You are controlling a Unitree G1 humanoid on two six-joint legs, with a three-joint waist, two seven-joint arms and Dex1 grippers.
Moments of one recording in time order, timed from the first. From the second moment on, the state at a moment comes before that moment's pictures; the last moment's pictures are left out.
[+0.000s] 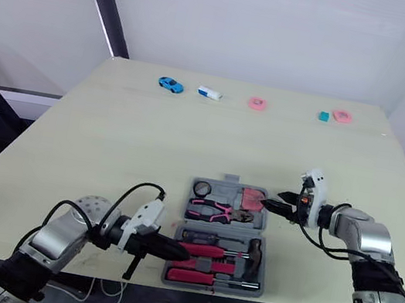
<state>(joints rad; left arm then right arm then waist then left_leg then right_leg) -0.19 0.65 -0.26 -0.05 -0.25 0.23 -1.36 -0.60 -0.53 0.05 0.40 0.41 0.76 1.02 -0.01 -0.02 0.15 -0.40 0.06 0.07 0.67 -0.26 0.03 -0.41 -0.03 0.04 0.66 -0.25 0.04</state>
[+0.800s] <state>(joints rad) -0.16 0.64 -0.32 0.01 -0.11 0.07 -1.21 -0.92 -0.31 -0.03 1.15 0.29 0.61 1.23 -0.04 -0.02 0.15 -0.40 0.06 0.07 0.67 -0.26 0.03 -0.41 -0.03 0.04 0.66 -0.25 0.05</state>
